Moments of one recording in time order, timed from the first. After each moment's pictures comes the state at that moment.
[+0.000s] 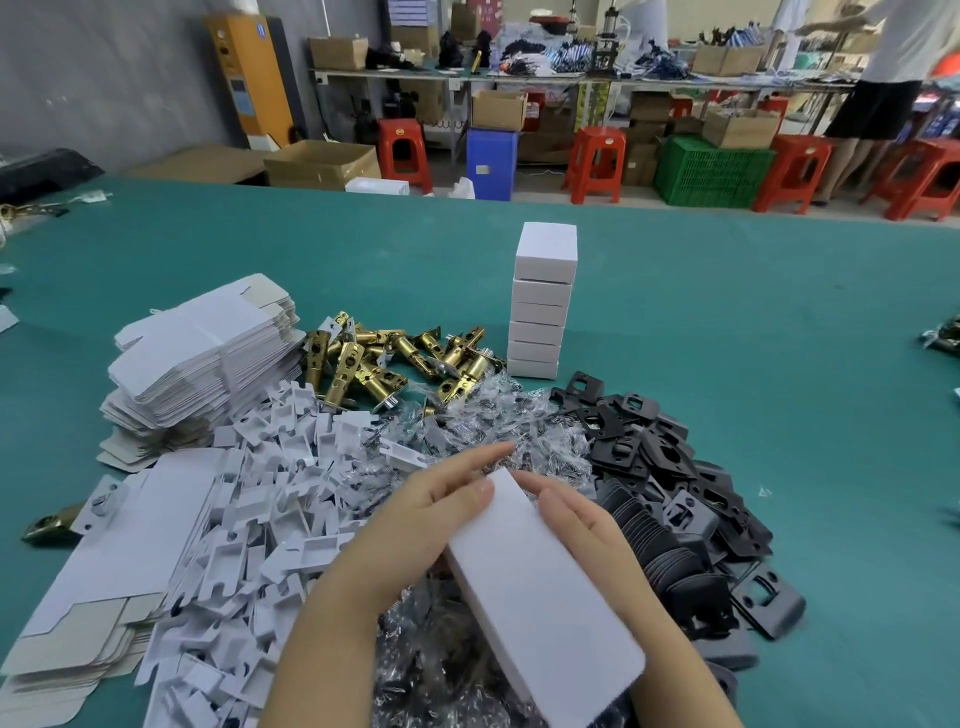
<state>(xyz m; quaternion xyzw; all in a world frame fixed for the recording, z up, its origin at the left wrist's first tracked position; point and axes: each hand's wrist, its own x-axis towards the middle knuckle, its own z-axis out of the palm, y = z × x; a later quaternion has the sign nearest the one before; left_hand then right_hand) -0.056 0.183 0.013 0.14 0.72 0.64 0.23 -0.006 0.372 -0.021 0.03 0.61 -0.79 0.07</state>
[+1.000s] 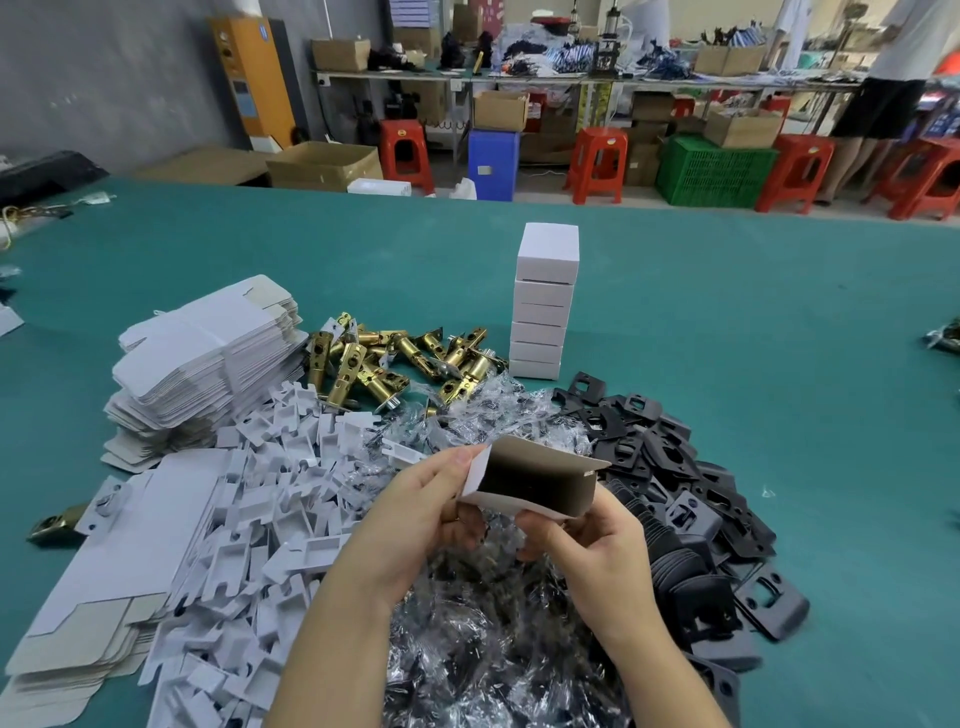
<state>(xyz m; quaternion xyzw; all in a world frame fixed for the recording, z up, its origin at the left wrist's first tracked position) -0.068 0.187 -0.008 0.05 0.61 0.75 0.24 -0.003 0.363 -0.025 -0.01 0.69 -0.71 -0.17</state>
